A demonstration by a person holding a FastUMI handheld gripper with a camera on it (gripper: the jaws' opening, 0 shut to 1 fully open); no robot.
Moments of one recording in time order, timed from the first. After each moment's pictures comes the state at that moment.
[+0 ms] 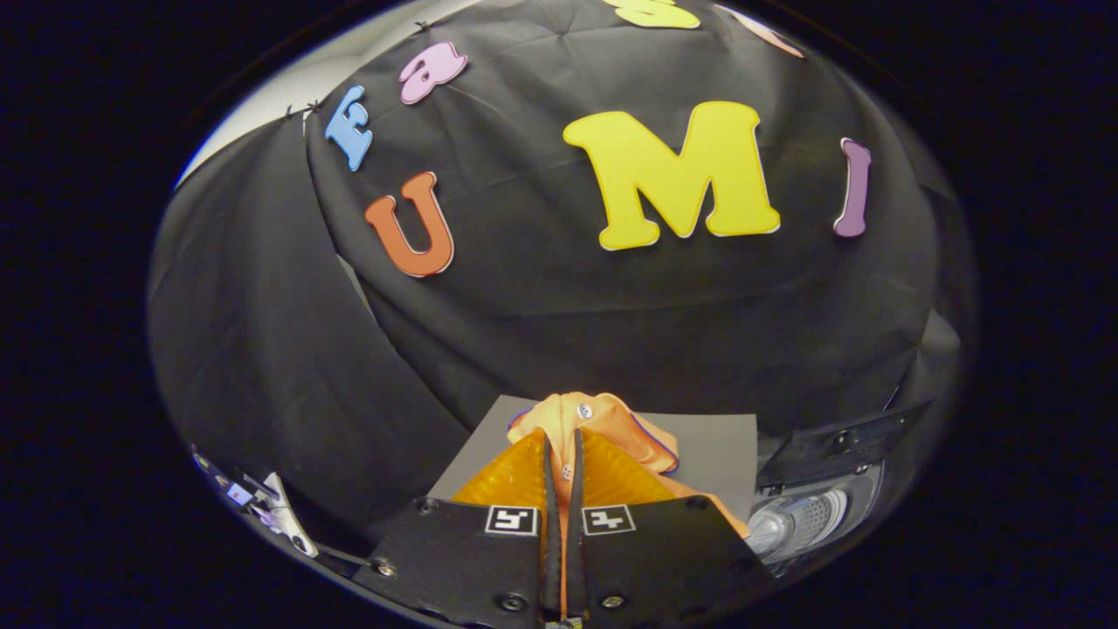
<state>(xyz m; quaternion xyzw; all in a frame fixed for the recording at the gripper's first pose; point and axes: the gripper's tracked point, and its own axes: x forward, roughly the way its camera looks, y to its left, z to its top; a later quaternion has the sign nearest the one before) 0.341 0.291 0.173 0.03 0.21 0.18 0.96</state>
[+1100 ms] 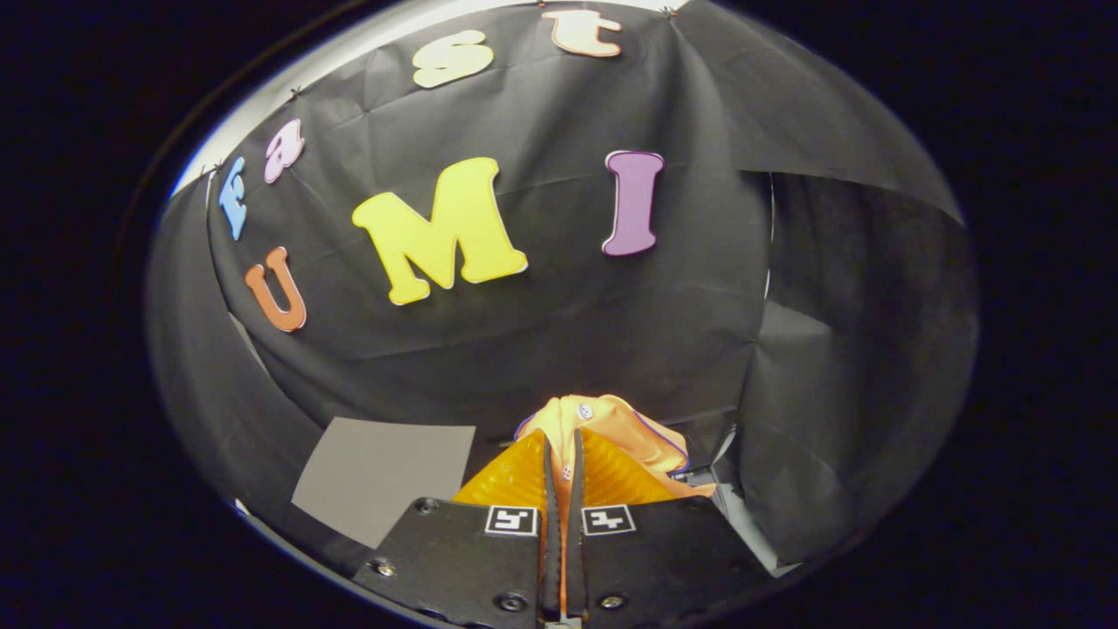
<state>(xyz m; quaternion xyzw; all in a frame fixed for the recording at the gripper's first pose) 0.311 -0.052 0.199 0.08 0.19 0.01 0.98</state>
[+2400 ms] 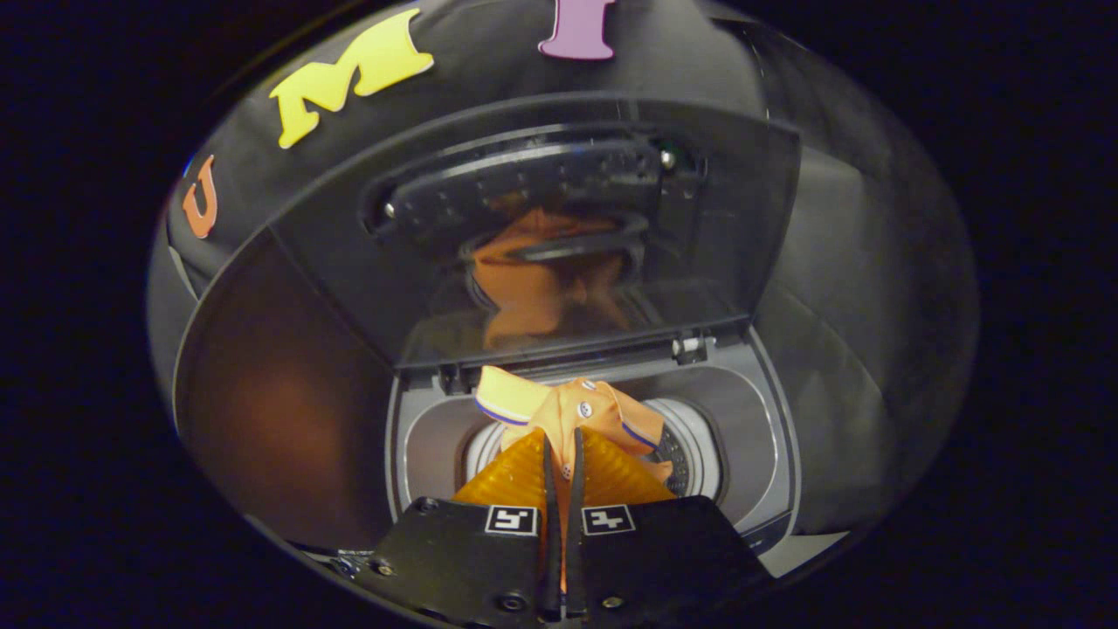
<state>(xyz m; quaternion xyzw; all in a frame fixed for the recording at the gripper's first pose) 0.415 -0.112 -0.162 0.08 0.37 -0.04 0.93</state>
